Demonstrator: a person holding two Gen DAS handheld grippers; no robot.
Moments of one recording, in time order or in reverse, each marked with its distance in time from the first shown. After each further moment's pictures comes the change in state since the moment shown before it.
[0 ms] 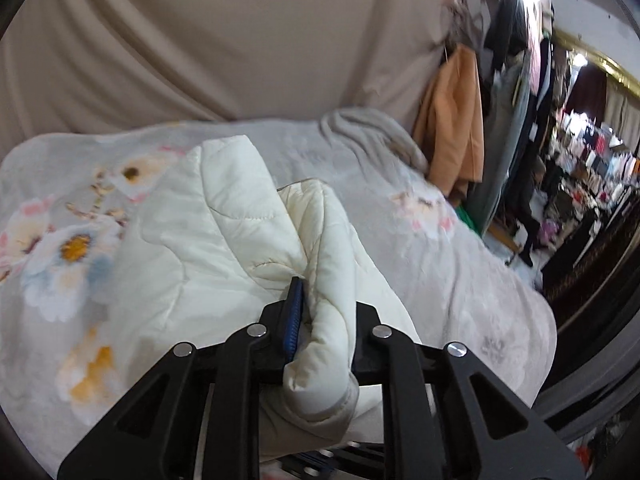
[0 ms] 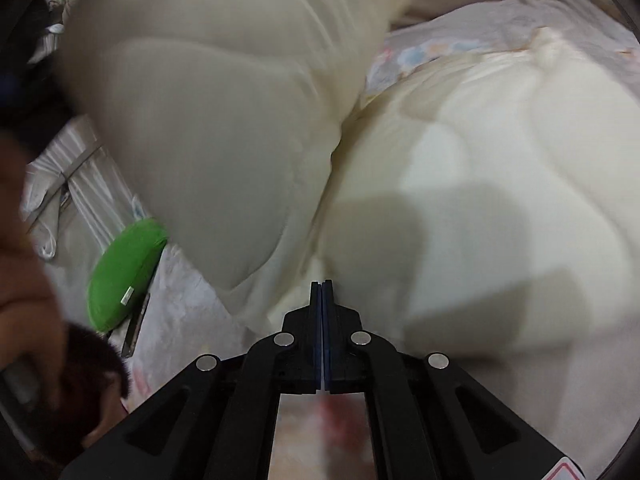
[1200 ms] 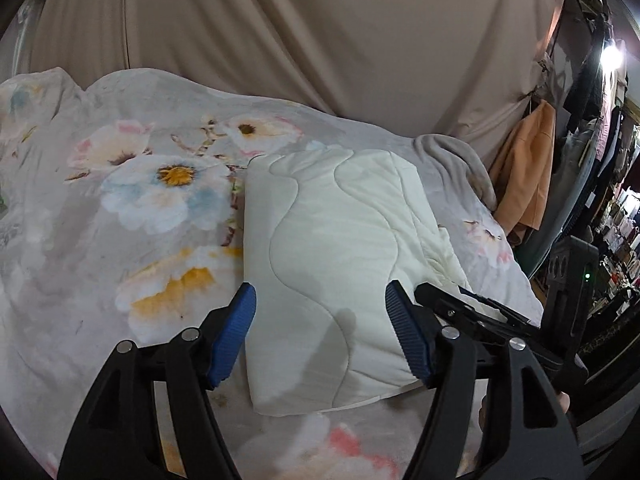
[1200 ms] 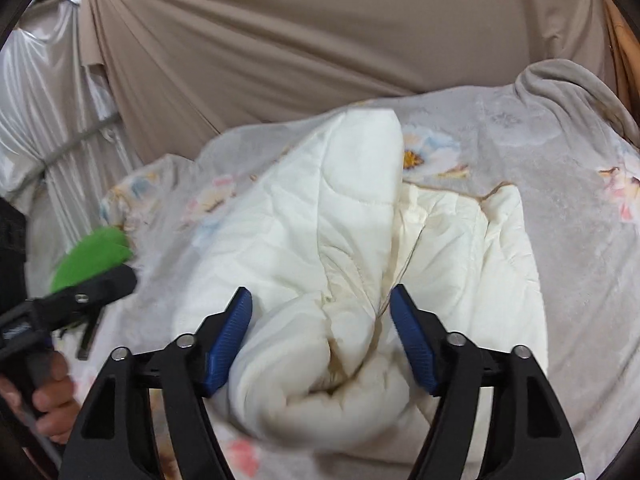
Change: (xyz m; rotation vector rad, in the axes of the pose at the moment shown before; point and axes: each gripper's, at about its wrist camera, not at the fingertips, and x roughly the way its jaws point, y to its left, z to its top) left arm -0.072 0.091 -0.069 -0.279 -0.085 0.194; right arm -0.033 -0.006 0.091 -0.198 -0.059 -0.146
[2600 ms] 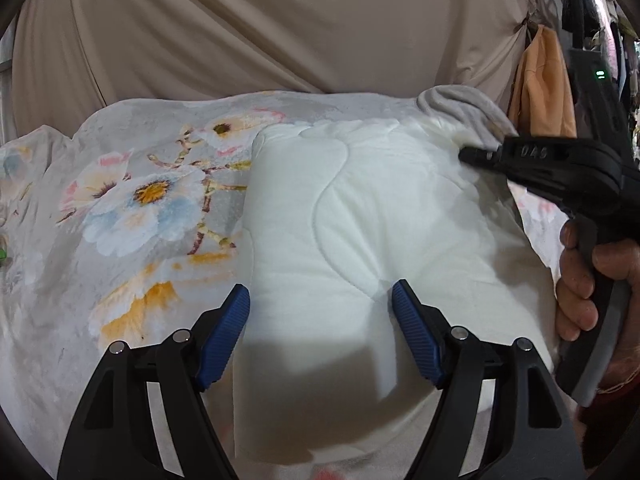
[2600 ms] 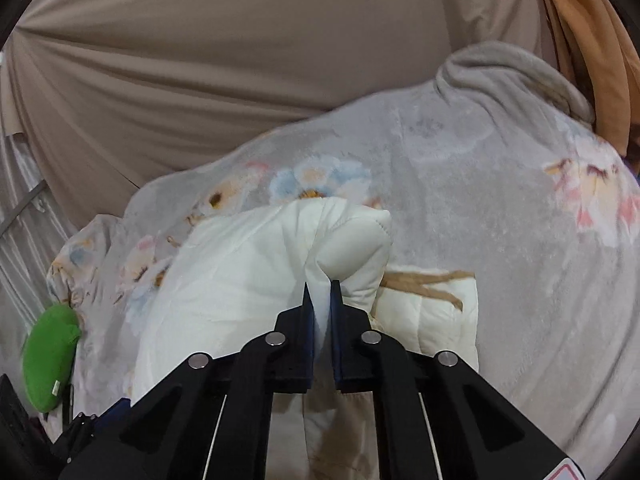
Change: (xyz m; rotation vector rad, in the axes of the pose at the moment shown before) left arm 0.063 -0.067 -0.023 0.209 0.006 0.139; right arm 0.008 -0.078 0.062 0.162 -0.119 -0.159
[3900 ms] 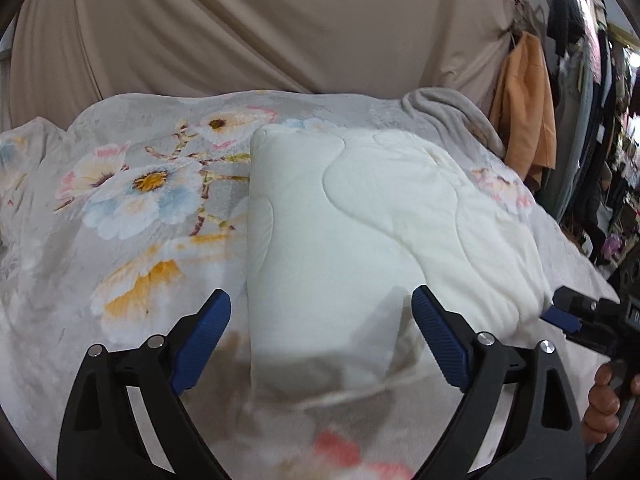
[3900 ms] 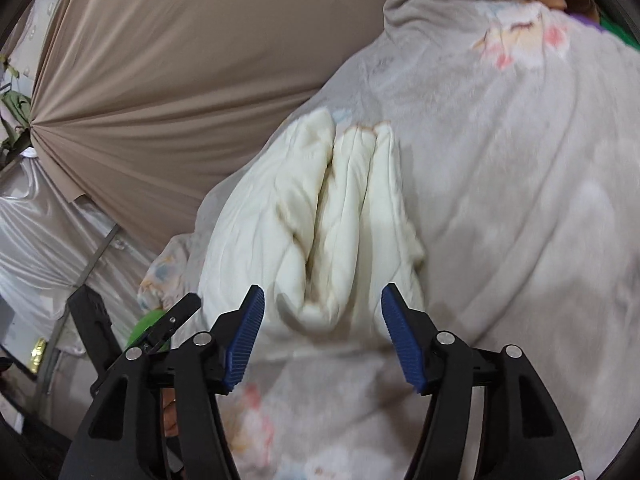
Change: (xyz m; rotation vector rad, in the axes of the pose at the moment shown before) left arm -0.025 0.006 -0.025 0.020 0.021 -0.059; right arm -0.105 -0.091 -0.126 0.340 0.111 0.289
